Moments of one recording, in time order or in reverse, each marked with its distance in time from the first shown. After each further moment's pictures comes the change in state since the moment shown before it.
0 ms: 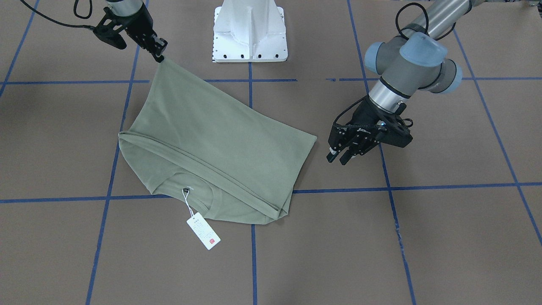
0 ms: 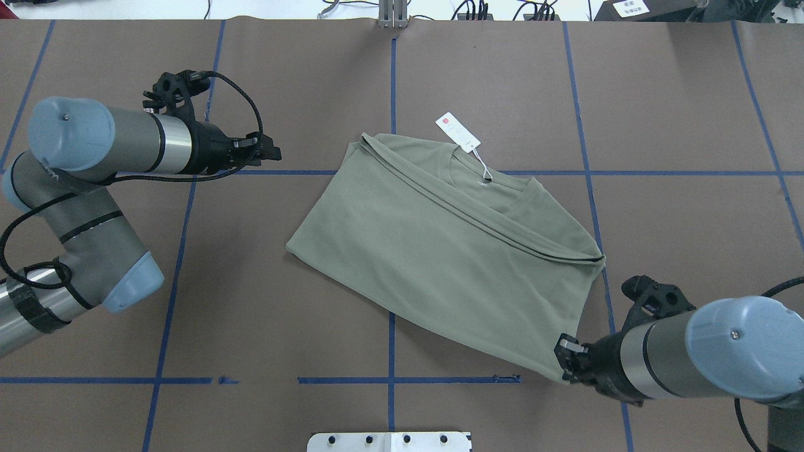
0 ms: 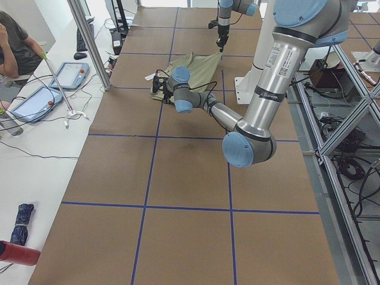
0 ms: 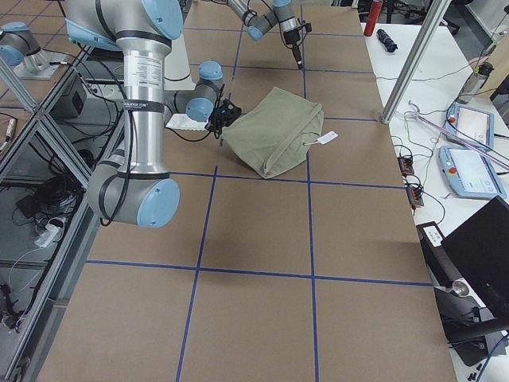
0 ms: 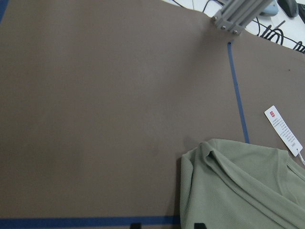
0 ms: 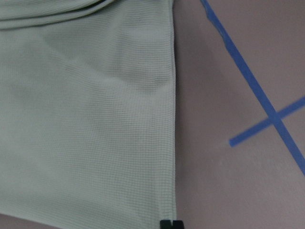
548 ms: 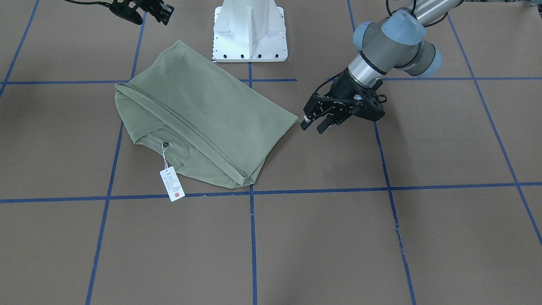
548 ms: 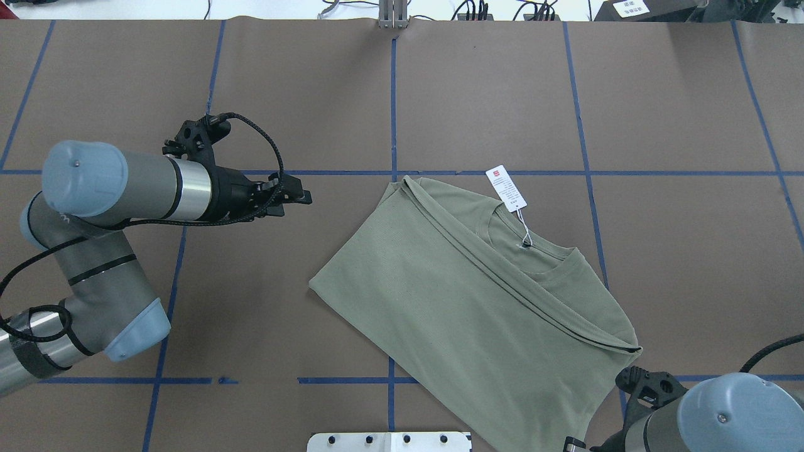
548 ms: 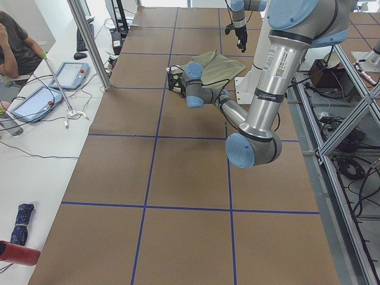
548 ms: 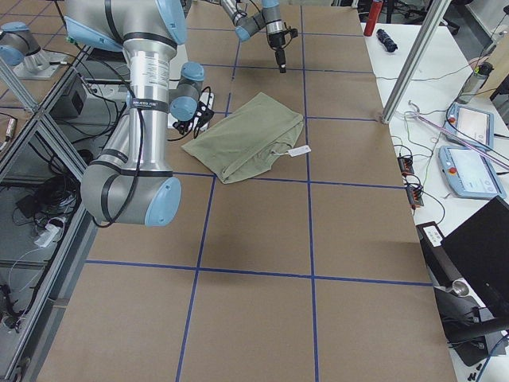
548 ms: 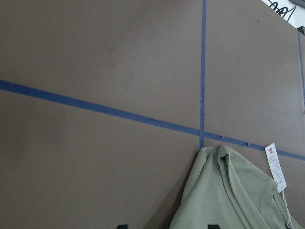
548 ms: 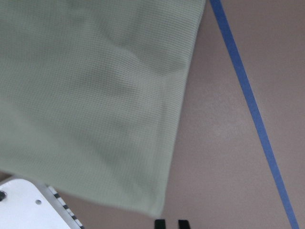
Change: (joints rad) left arm 0.109 0.022 -0.075 0.000 -0.016 -0.191; right arm -0.177 -0.054 0.032 -0.018 0.059 0.027
